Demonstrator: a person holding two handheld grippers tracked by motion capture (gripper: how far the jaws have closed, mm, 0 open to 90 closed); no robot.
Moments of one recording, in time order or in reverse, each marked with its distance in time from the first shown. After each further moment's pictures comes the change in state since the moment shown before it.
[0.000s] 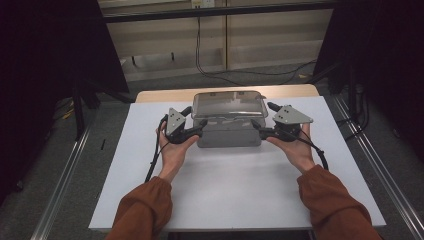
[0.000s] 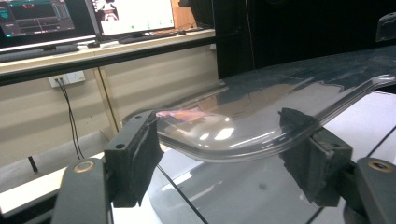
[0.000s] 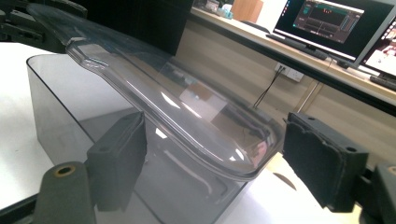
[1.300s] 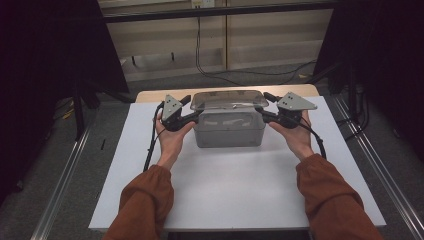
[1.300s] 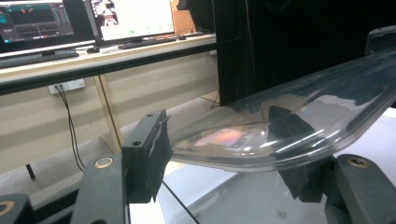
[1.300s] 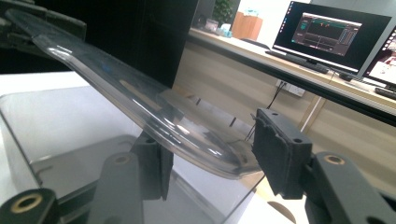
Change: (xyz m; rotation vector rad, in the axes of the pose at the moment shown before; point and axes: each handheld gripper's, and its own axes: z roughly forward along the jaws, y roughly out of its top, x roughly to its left) left arm 0.025 0.025 0.015 -0.012 -0.020 0.012; right arm -0.030 0.007 0.019 -0.078 0.021 0.065
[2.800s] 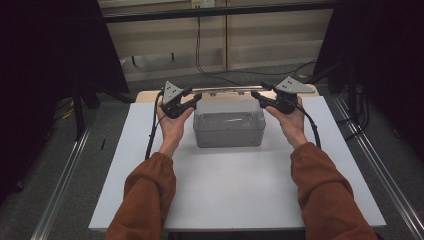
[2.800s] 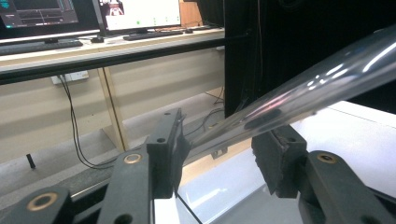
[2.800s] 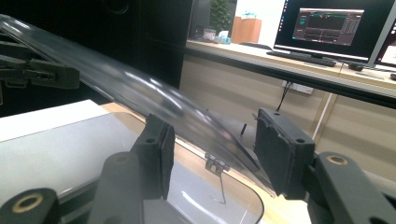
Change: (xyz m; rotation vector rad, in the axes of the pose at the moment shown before) left arm 0.026 0.008 0.030 0.034 0.019 -0.061; right arm -0.027 0.005 0.035 -0.034 0.011 0.142
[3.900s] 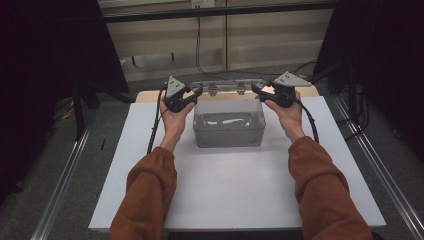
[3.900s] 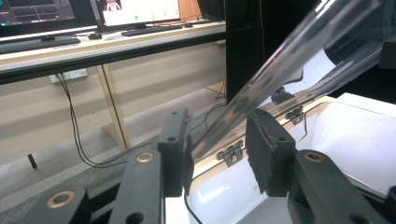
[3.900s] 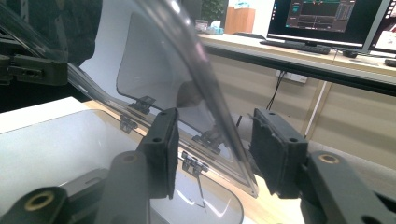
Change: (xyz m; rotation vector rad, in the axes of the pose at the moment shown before) left arm 0.011 0.001 0.021 0.031 -0.004 0.024; right arm -0.018 -0.005 0.021 0.032 -0.024 0.016
